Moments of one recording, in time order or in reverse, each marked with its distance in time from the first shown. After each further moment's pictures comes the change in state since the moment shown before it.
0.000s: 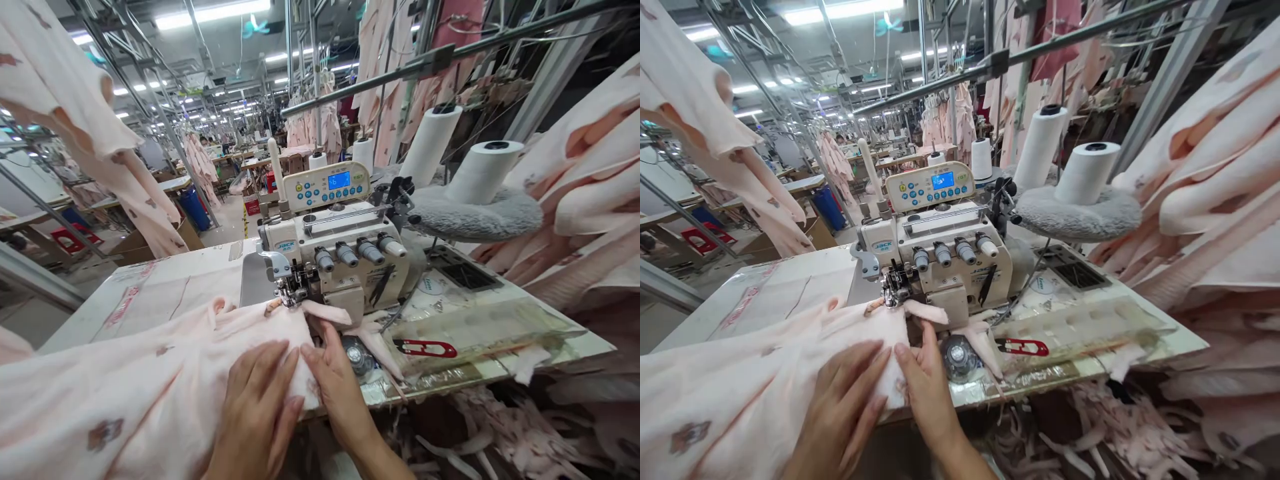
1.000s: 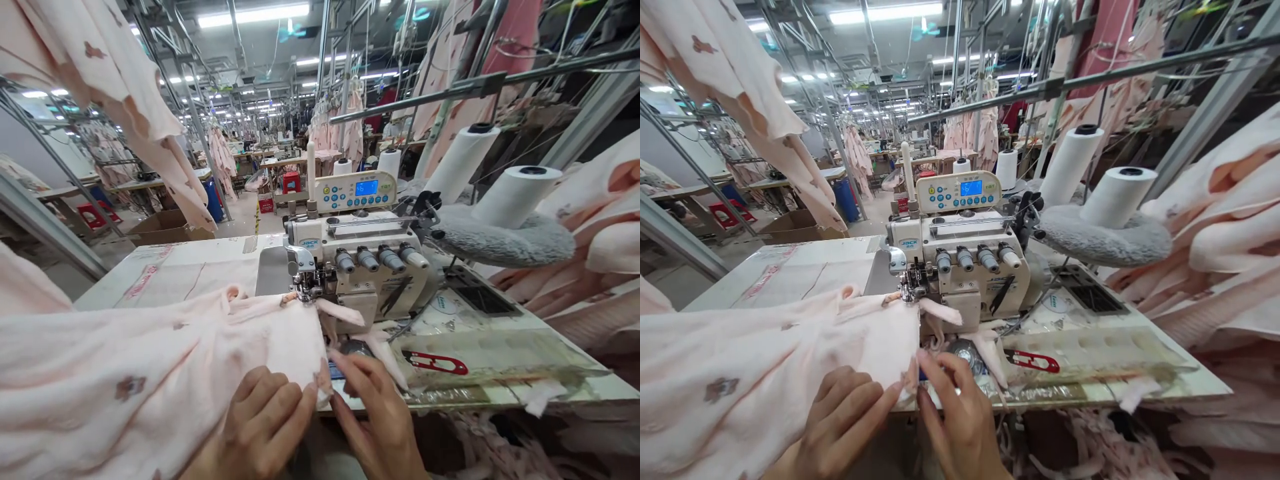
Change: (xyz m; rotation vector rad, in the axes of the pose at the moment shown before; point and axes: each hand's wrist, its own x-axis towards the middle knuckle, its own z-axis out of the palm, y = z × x) left_hand -0.010 0.012 -0.006 -0.008 0.256 0.253; right_hand -0.038 -0.017 -0.037 -1.029 -0.003 -0.821
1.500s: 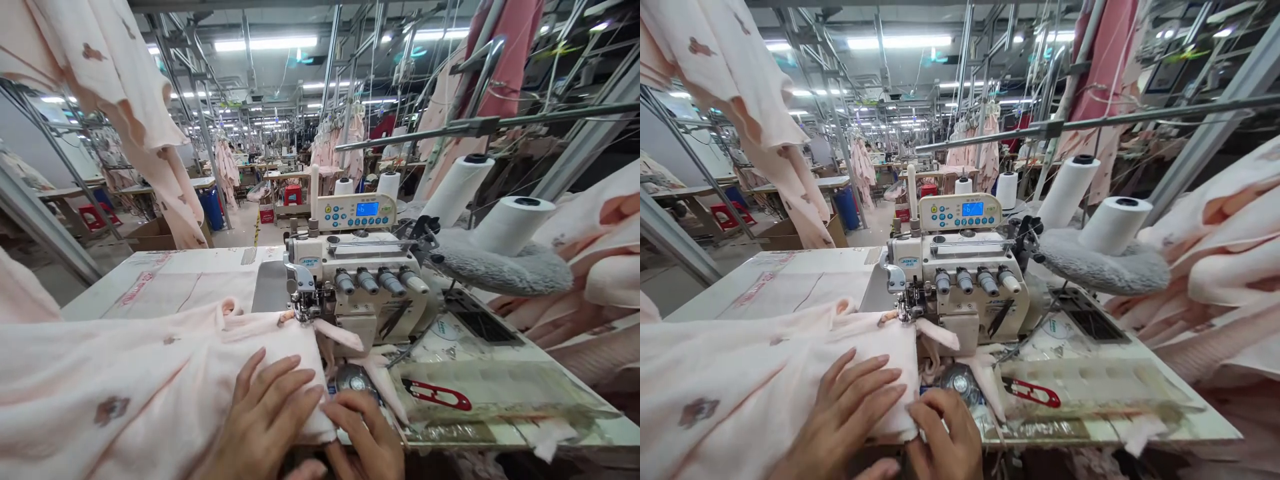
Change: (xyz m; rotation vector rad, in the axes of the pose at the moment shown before) left_hand 0.012 -0.016 0.005 -0.035 -0.185 -0.097; right_hand -0.002 0.019 0.009 -0.129 0.067 -0.314
